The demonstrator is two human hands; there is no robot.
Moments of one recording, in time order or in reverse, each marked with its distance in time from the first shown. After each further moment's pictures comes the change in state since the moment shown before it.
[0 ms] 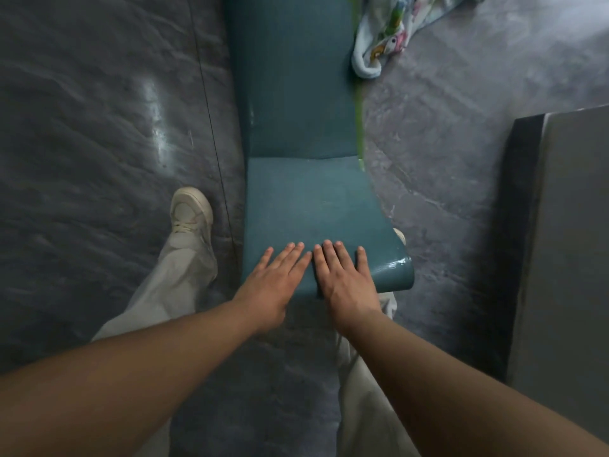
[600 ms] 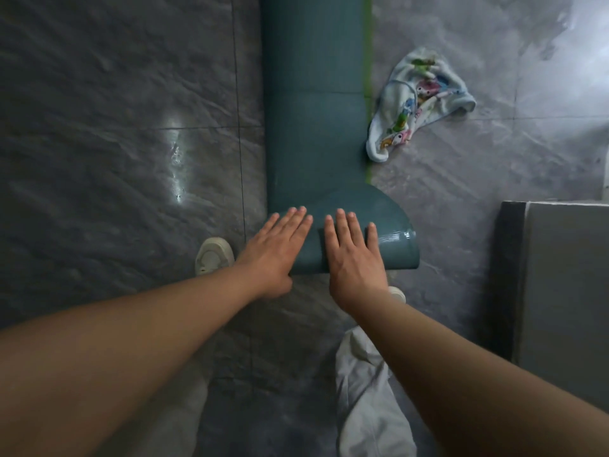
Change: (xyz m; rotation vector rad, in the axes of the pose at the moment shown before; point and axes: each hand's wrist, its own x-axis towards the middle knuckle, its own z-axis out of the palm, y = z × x) left_hand 0.018 -0.066 -0.164 0.035 0.224 -0.079; right_hand 0.051 0.004 -0.154 -0.060 0.291 0.046
